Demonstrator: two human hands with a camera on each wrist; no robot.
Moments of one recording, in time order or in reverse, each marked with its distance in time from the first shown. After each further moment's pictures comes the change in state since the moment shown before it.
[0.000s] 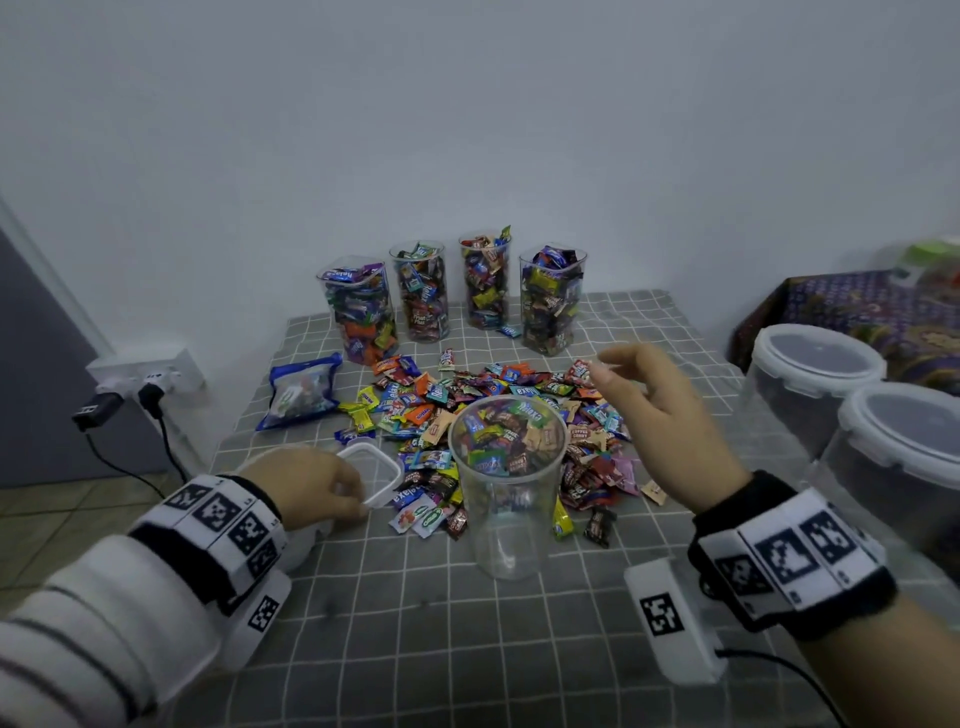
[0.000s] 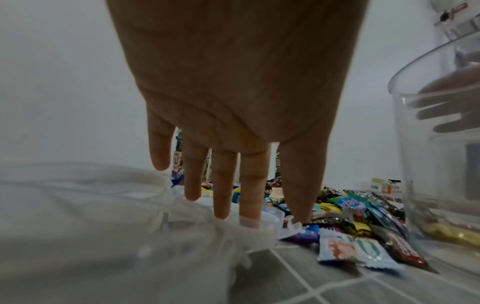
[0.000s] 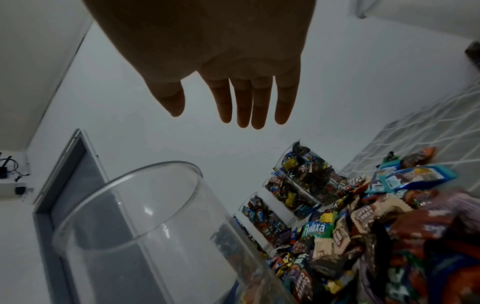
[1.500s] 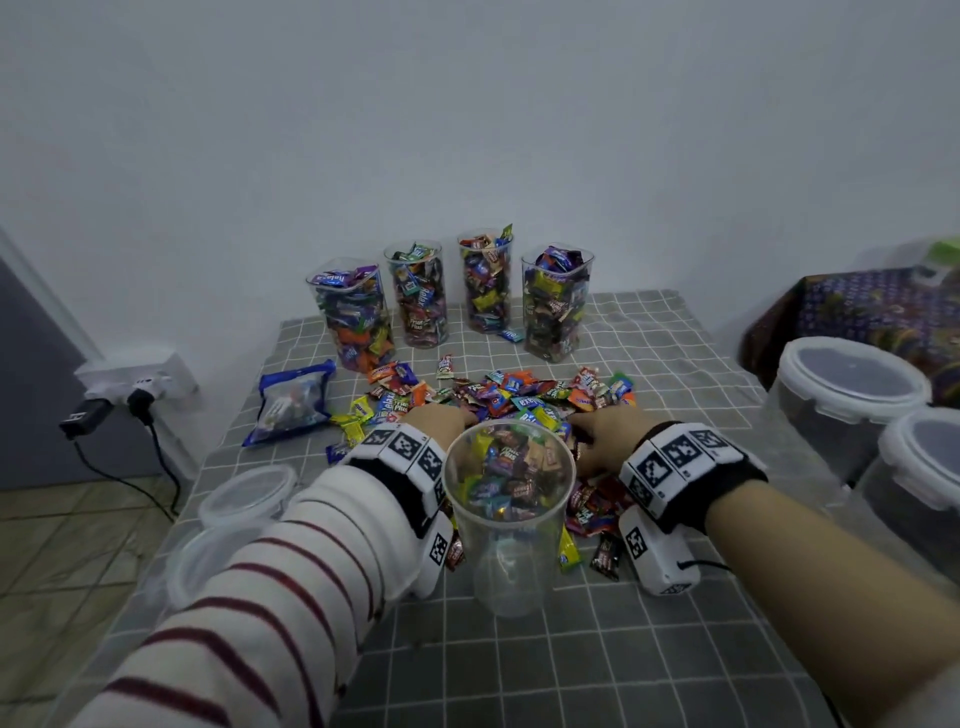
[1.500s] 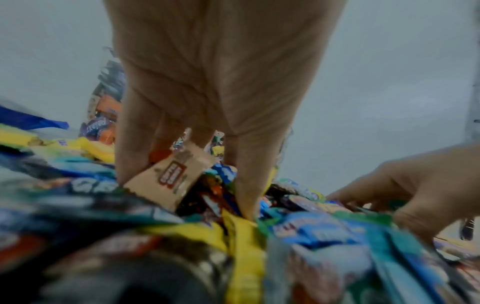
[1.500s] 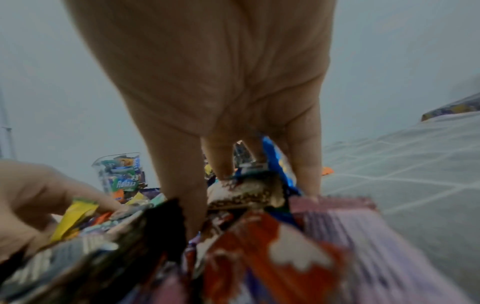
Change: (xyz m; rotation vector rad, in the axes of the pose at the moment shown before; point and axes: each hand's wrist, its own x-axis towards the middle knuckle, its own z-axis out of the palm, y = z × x) left_hand 0.099 0.097 -0.050 -0.103 0.076 0.036; right_hand 0.085 0.072 0.040 -0.998 -0.787 0.301
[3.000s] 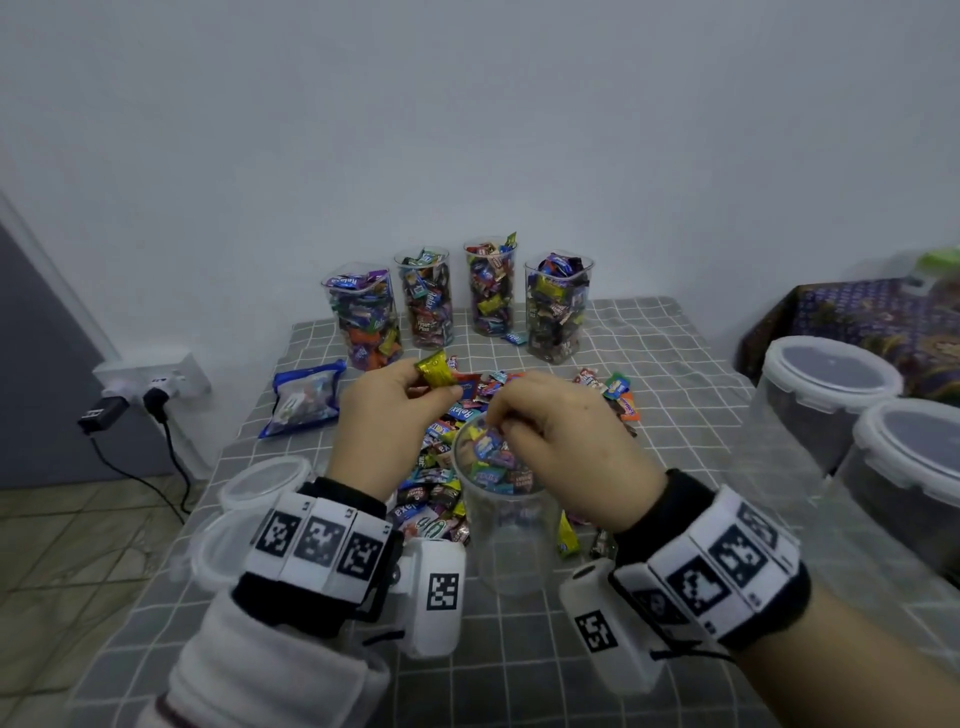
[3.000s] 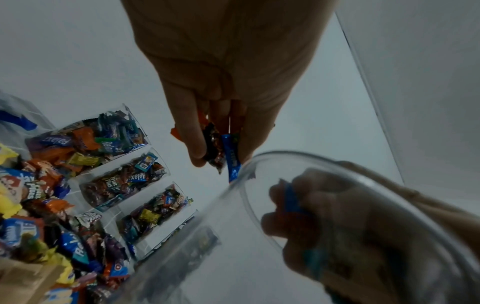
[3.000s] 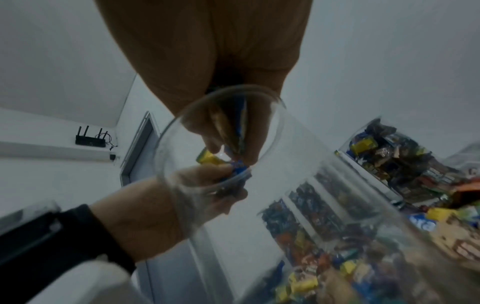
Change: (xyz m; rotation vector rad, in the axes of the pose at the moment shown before) left_hand -0.113 0.005 -0.012 -1.128 0.793 0.043; right_hand -0.116 -0.074 -0.012 0.553 0.786 -0.671
